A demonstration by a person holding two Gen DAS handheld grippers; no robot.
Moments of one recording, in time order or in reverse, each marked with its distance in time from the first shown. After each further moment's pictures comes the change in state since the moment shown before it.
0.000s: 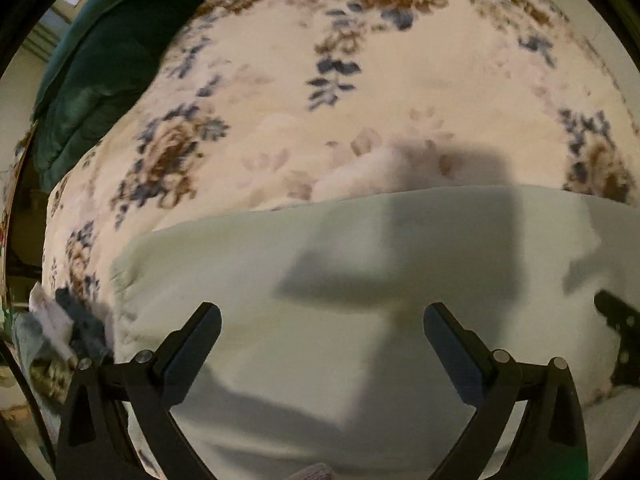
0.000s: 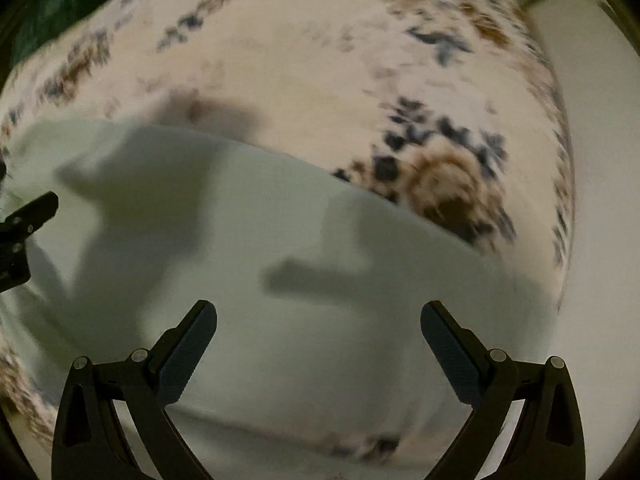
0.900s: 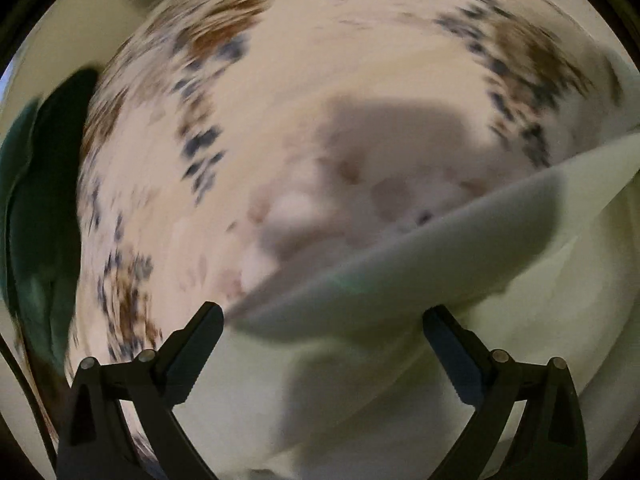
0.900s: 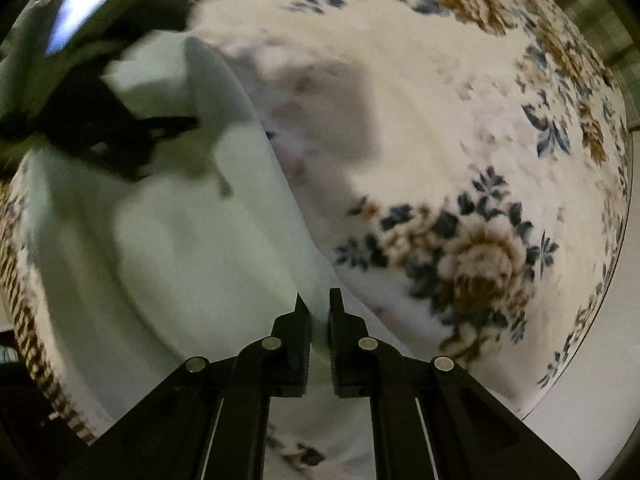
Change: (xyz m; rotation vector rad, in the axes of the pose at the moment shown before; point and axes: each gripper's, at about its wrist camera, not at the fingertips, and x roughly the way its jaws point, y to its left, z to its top) left arm 0.007 -0.063 0.019 0.645 -0.116 -0.040; right arm -0.016 -0.023 -0.008 -0.461 -0.029 0.157
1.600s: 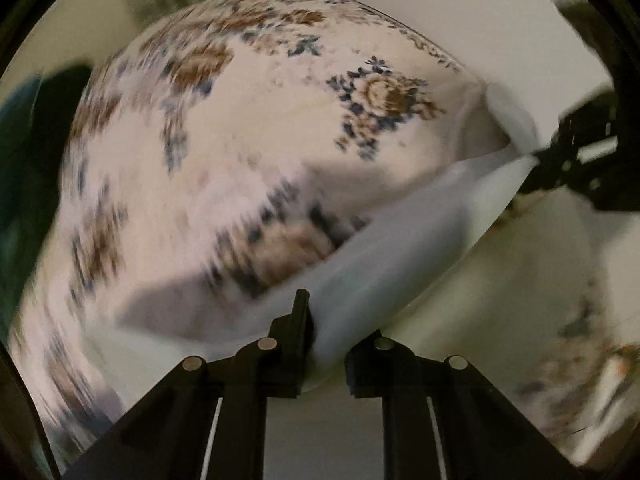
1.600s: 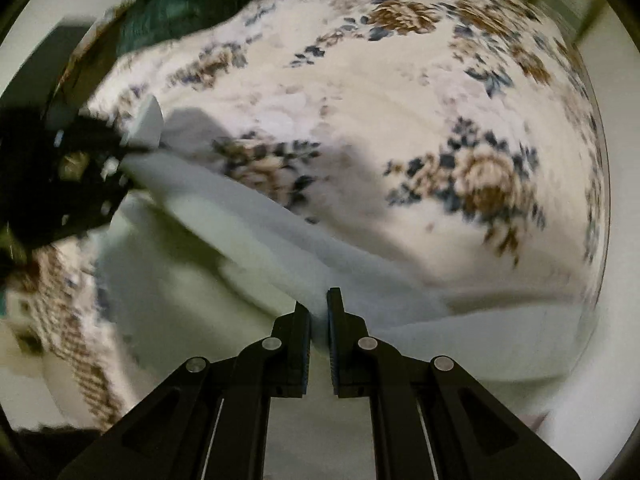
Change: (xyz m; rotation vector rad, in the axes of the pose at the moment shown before) left arm -0.150 -0.038 -0.120 -0.195 -0.158 -0.283; right arm -0.085 0.100 -0.091 0.365 -0.218 0.123
